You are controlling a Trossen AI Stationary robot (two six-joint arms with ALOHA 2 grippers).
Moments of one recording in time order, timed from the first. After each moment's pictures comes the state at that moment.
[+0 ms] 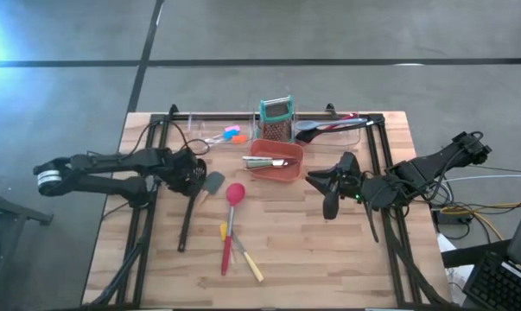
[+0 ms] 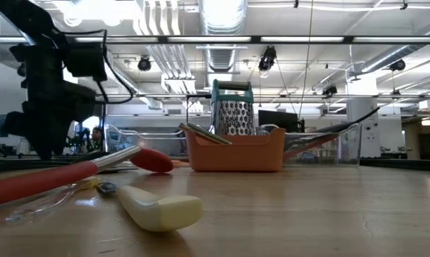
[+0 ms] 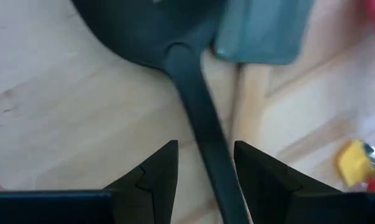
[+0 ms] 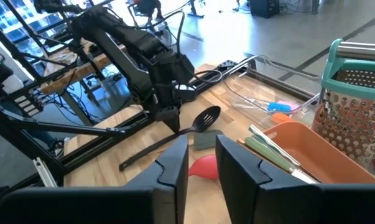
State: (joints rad) left arm 0.40 0.98 0.46 -0.77 0.26 -0.76; right arm 0.47 1.16 1.21 -0.47 0.79 0.70
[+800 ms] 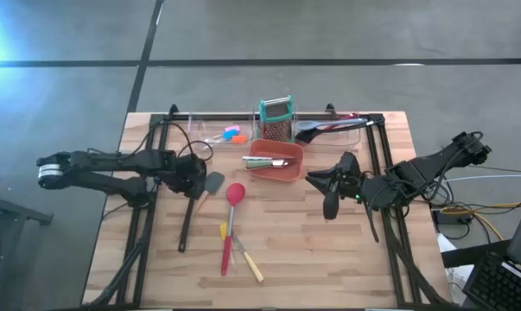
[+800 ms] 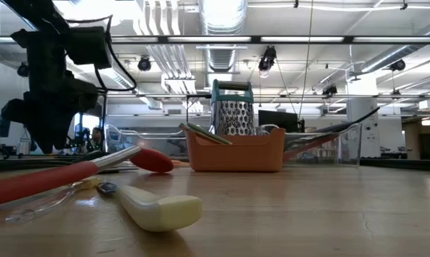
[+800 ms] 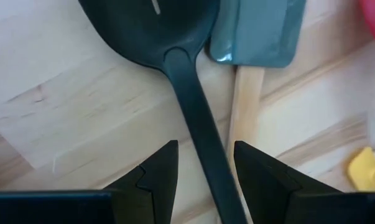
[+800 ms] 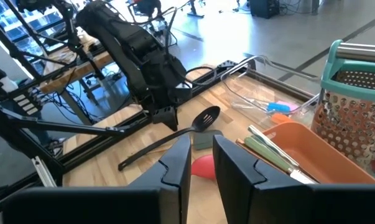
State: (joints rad) left arm 0.24 1.01 0.55 -0.85 0.11 -0.90; right arm 0.47 1.16 1.21 -0.47 0.79 0.69
